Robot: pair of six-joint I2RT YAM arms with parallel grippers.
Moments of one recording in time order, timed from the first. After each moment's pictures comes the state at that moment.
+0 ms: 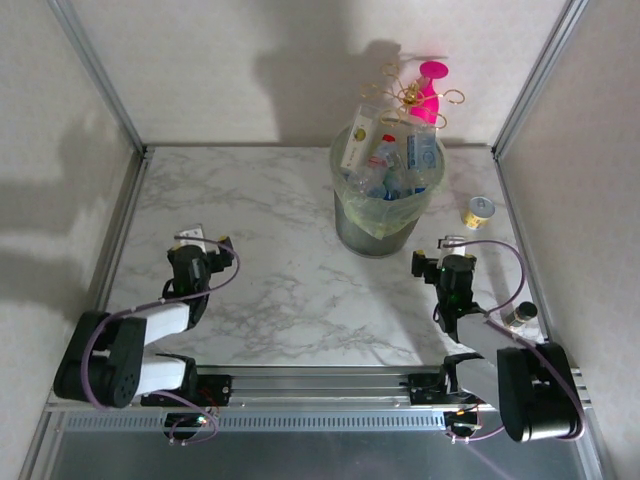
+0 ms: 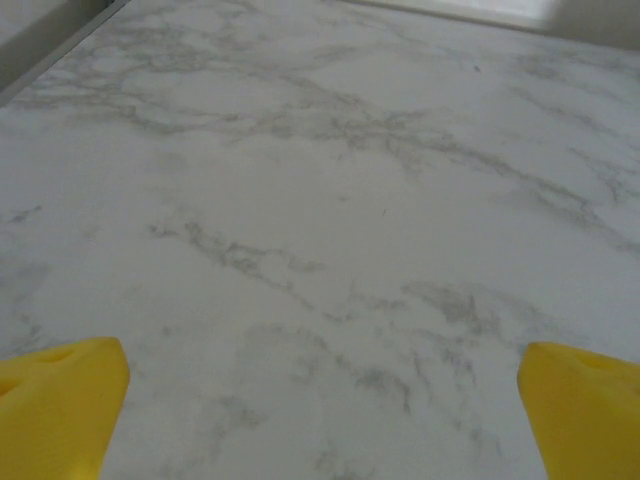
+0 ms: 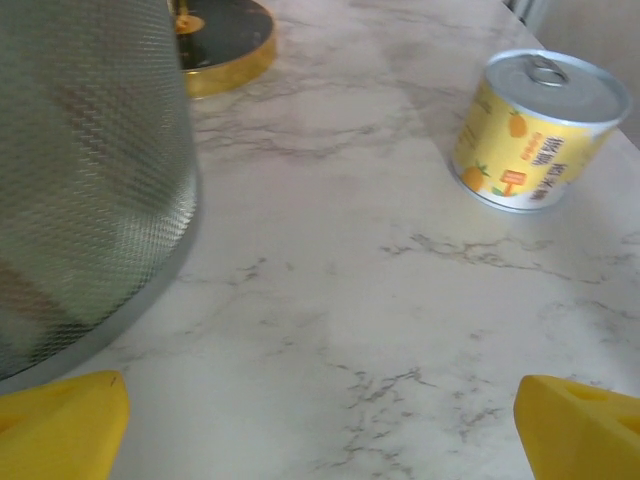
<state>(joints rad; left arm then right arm) -0.09 1.33 0.29 0.66 -0.24 -0.21 0.14 1.14 0.19 0.51 0.22 0.06</state>
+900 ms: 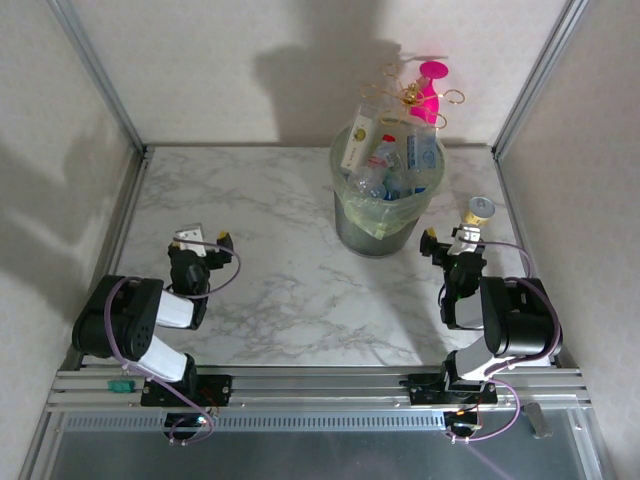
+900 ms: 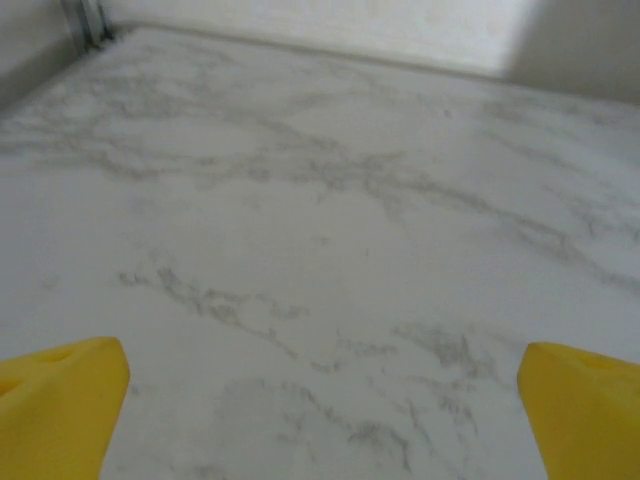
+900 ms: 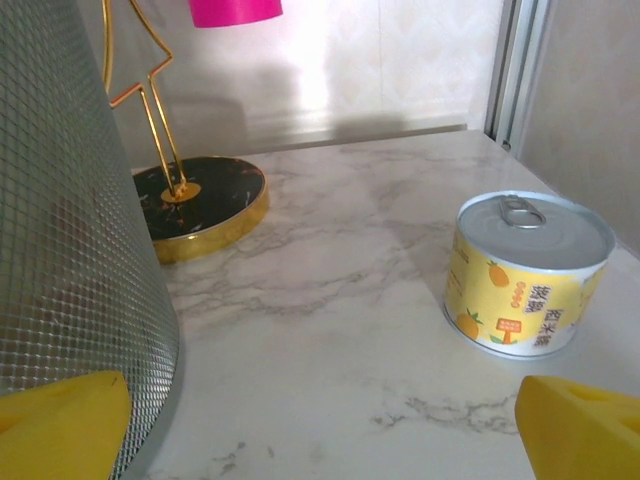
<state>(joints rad) -0.05 1.54 0.22 1.10 -0.17 -0.16 0.00 1.53 0.19 1.19 0.06 0.08</state>
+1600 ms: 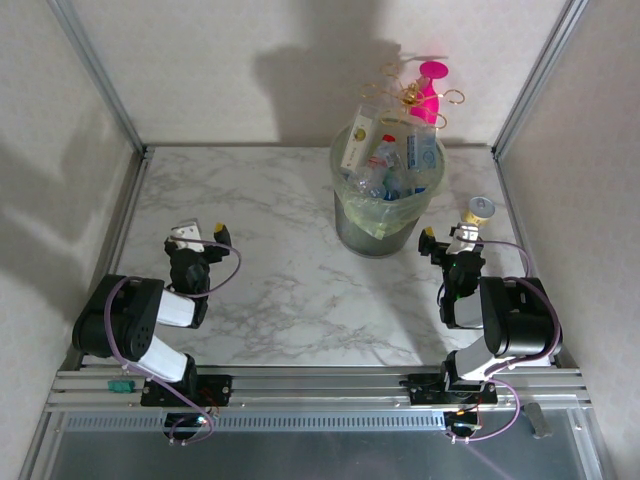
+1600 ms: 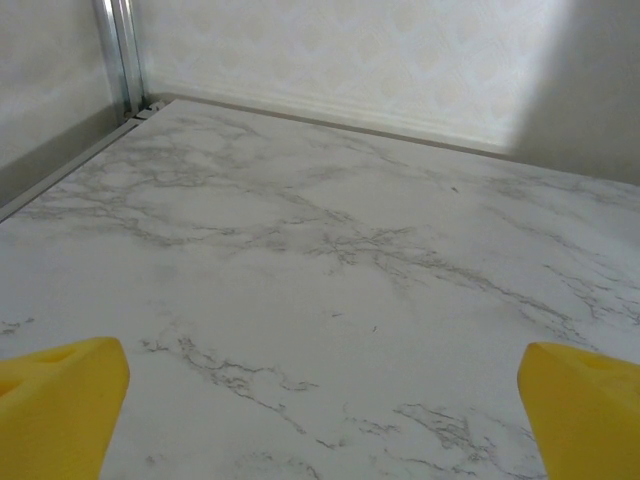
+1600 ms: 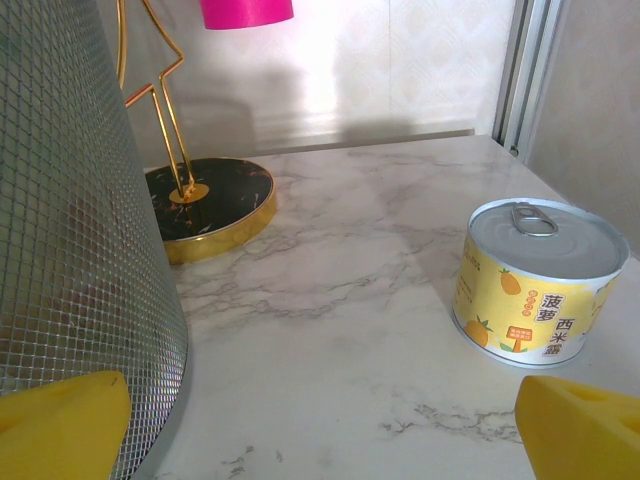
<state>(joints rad) -0.07 1.54 0.22 1.17 -0.24 -0.16 0.01 1.53 0.20 1.19 0.06 0.07</state>
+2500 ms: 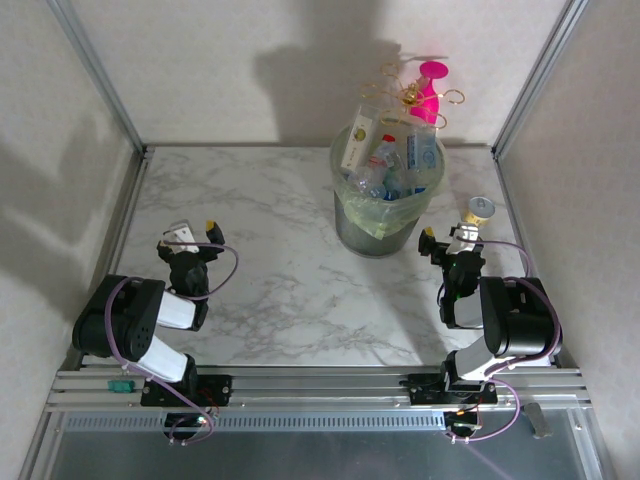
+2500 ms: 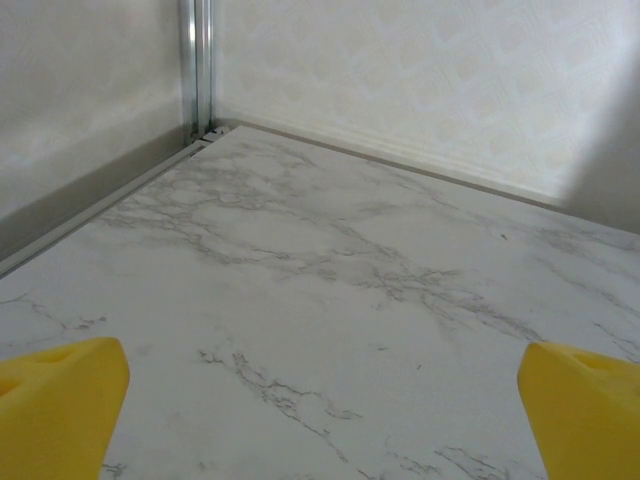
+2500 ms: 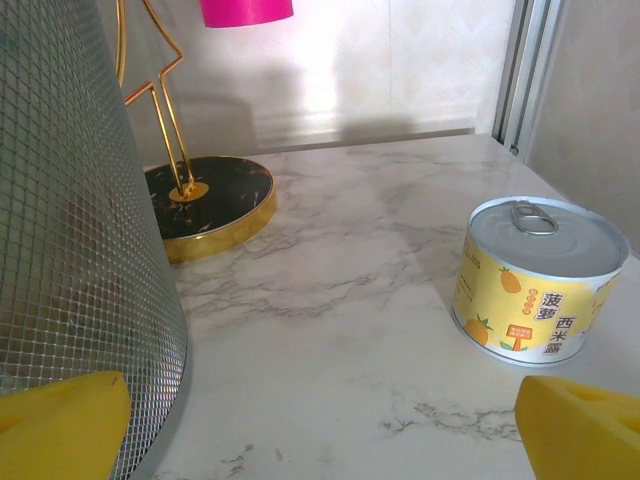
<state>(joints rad) -0.08 1.54 0.20 1.24 -0.38 -0.20 0.01 1.53 0.20 1.18 0.06 0.07</state>
